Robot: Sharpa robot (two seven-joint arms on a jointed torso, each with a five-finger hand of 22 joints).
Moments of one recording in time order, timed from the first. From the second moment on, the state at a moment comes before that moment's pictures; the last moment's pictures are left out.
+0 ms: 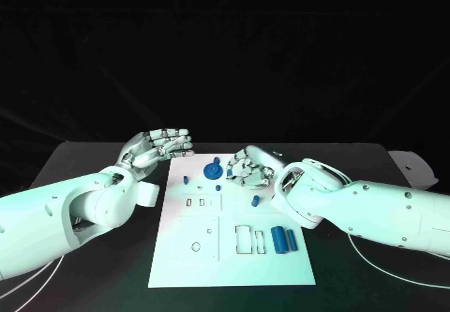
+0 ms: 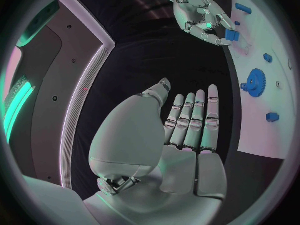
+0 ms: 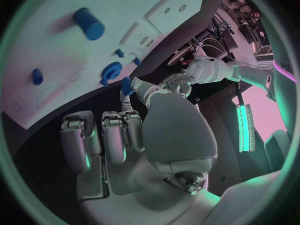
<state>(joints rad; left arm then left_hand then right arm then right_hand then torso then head) 1.19 -0.96 -0.02 1.60 -0.04 -0.27 0.50 1.47 -0.09 0.29 0.13 0.04 0.75 0.20 0.27 0.21 0.91 0.23 0.07 0.07 0.83 0.18 0.22 0.24 0.17 0.85 0.27 0.29 0.08 1.28 -0.68 -0.13 1.60 -1.24 -0.49 -0.18 1.35 -0.08 0.47 0.12 0.11 0.95 0.14 0.22 0.49 1.47 0.06 1.47 1.31 1.46 -0.01 1.57 1.31 0.01 1.47 0.10 1.57 1.31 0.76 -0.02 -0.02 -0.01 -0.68</state>
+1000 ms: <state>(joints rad) 1.19 -0.94 -0.01 1.59 -0.04 -0.27 0.50 1.47 -0.09 0.29 0.13 0.04 0.75 0.20 0.27 0.21 0.91 0.23 0.07 0.07 0.83 0.18 0.22 0.24 0.17 0.85 0.27 0.29 0.08 1.20 -0.52 -0.15 1.56 -1.46 -0.45 -0.36 1.33 -0.09 0.47 0.12 0.11 0.95 0.14 0.23 0.49 1.47 0.06 1.47 1.31 1.46 -0.01 1.57 1.31 0.01 1.47 0.10 1.57 1.31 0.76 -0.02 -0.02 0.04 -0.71</state>
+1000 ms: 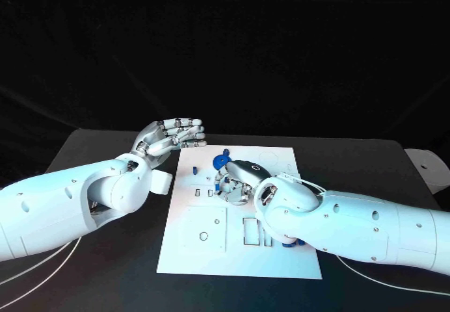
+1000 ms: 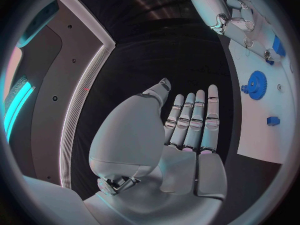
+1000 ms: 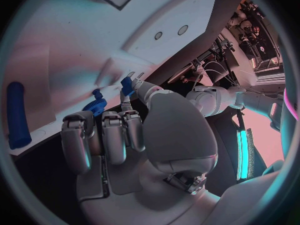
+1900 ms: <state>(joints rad) 1.19 -0.94 -0.01 1.59 -0.04 -0.27 0.50 1.47 -0.09 0.29 0.13 0.04 0.75 0.20 0.27 0.21 0.91 0.23 0.07 0.07 0.83 0.18 0.22 0.24 0.17 0.85 0.27 0.29 0.08 1.18 -0.50 -0.15 1.54 -1.49 -0.45 -0.36 1.32 -0.10 0.47 0.12 0.10 0.94 0.14 0.26 0.49 1.47 0.06 1.47 1.31 1.46 -0.01 1.57 1.31 0.01 1.47 0.10 1.57 1.31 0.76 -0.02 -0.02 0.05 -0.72</state>
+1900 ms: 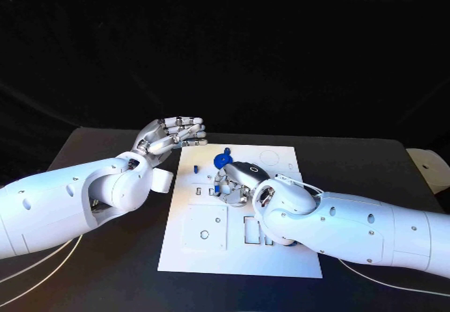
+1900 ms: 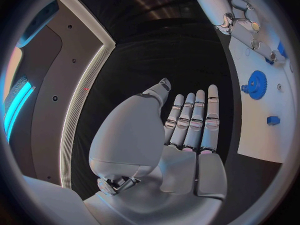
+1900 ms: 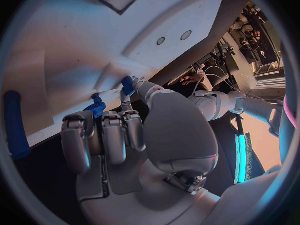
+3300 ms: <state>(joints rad) 1.19 -0.95 -0.02 1.59 -0.04 -0.27 0.50 1.47 -0.09 0.29 0.13 0.04 0.75 0.20 0.27 0.21 0.91 0.23 0.07 0.07 0.83 0.18 0.22 0.24 0.17 0.85 0.27 0.29 0.08 1.18 -0.50 -0.16 1.53 -1.51 -0.43 -0.37 1.27 -0.14 0.46 0.13 0.07 0.86 0.17 0.22 0.50 1.43 0.09 1.43 1.31 1.47 0.01 1.57 1.31 0.01 1.47 0.11 1.57 1.31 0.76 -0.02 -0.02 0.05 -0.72</state>
